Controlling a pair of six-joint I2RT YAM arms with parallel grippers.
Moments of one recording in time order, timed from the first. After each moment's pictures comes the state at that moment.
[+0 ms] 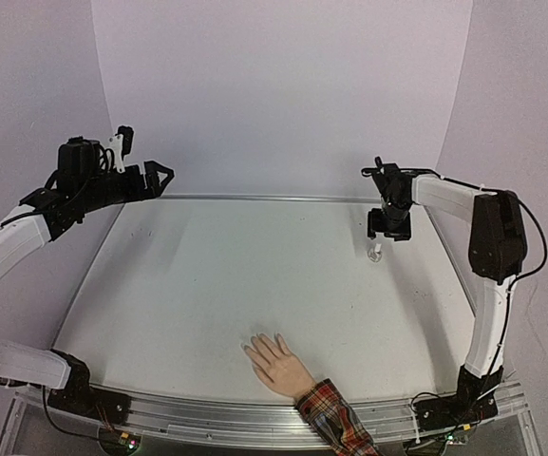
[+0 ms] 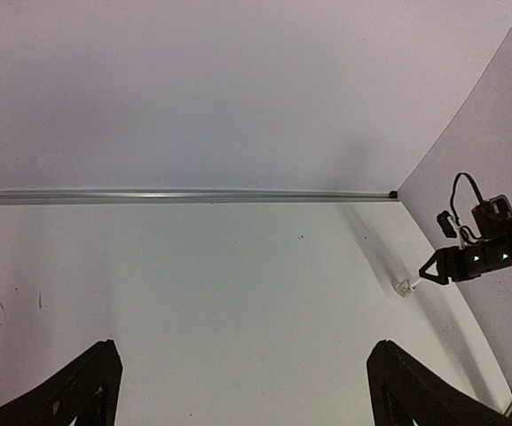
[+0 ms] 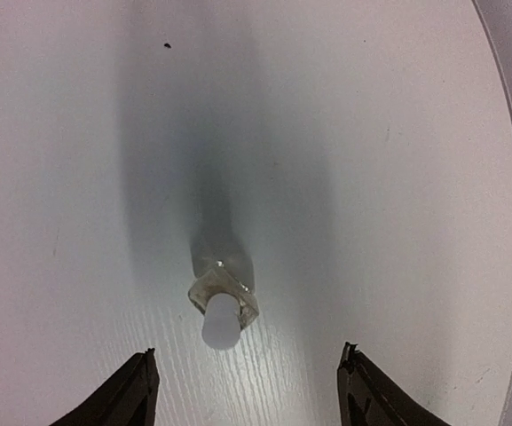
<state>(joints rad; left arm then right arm) -0.35 1.17 1.11 -0.23 0.15 -0.31 0.29 2.06 1.71 -0.84 0.21 0.39</state>
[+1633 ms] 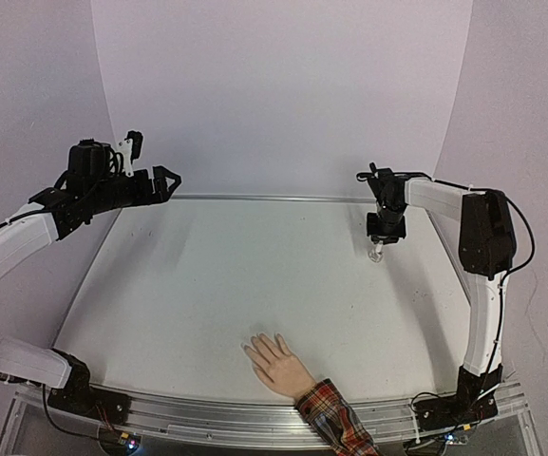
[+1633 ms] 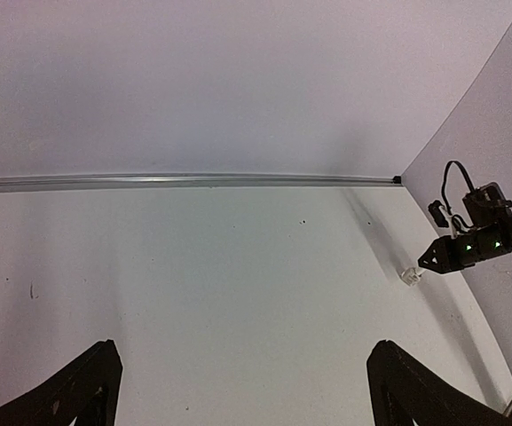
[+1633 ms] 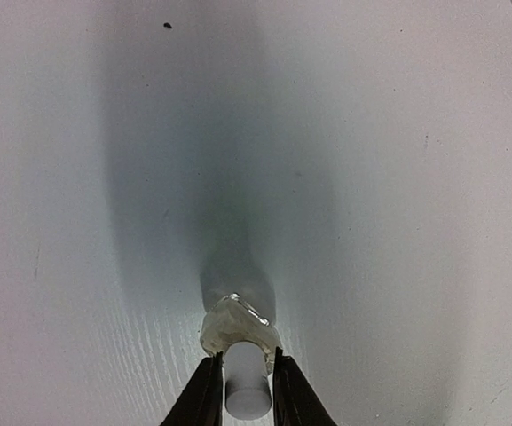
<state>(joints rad) -0.39 1.21 1.11 -0.23 0.13 -0.31 0.29 2.16 1.78 -0.84 0.19 0.38</state>
